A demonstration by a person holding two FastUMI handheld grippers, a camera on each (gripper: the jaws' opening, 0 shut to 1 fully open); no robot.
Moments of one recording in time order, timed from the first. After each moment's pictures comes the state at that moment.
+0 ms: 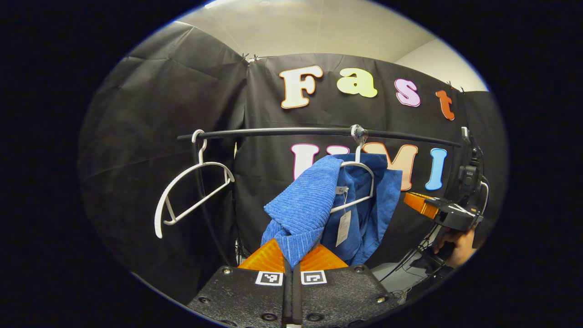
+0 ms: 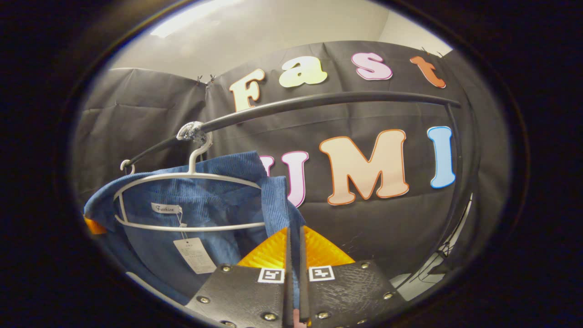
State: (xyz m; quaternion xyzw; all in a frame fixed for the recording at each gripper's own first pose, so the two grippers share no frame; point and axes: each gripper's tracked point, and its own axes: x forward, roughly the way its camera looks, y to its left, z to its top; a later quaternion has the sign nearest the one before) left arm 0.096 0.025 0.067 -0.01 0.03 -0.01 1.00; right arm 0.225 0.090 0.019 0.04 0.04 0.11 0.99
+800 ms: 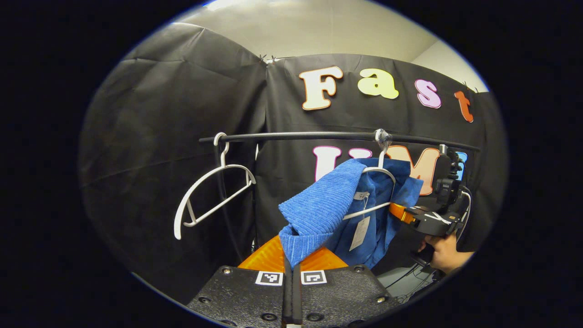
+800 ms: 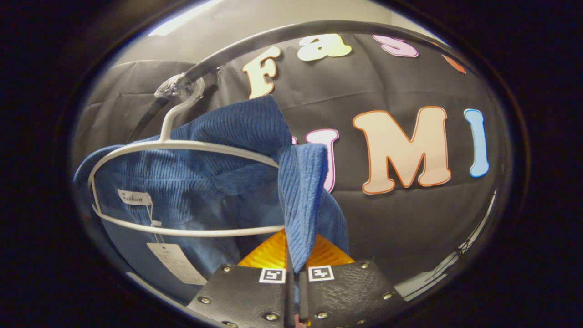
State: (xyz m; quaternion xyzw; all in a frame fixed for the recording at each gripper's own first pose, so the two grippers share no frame) left arm 0.093 0.044 0.079 -0.01 0.02 0.06 1.00; right arm 0.307 0.143 -0.025 0.03 0.07 0.16 0.98
